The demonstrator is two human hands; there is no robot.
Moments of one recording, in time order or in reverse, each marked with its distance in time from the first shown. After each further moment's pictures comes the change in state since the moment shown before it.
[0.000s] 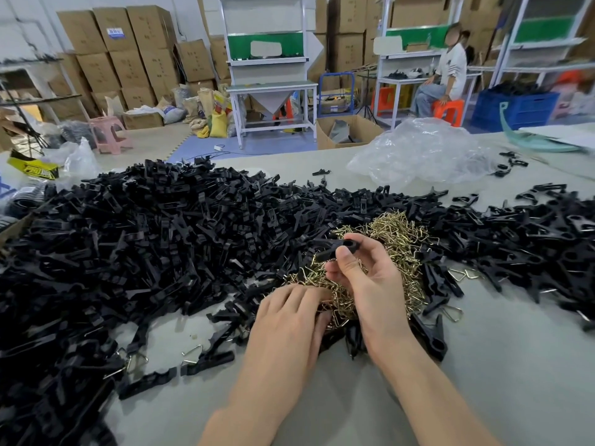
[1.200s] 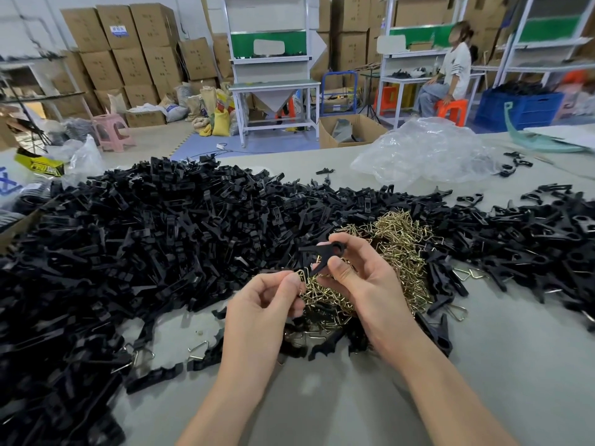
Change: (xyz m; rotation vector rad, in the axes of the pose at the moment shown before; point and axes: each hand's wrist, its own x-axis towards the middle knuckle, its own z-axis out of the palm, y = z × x) left_hand 0.006 -0.010 -0.019 -1.152 0.253 -0.625; right_hand -0.002 -0.004 -0.004 -0.016 -0.282 0.052
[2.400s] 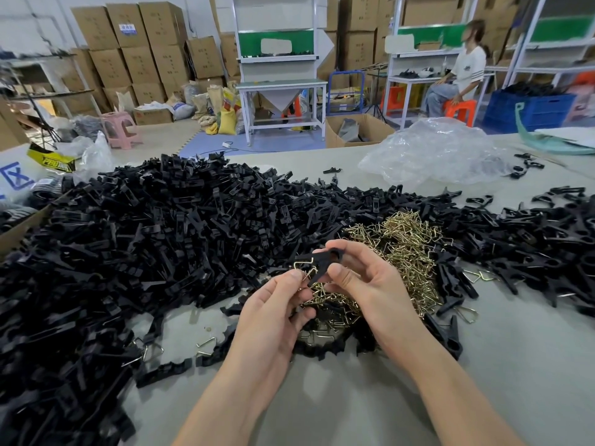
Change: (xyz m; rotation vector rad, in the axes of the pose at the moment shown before) left_hand 0.001 0.010 0.004 -0.443 -0.101 -0.289; right_hand -0.002 0.000 0.002 -0.108 -0.095 0.006
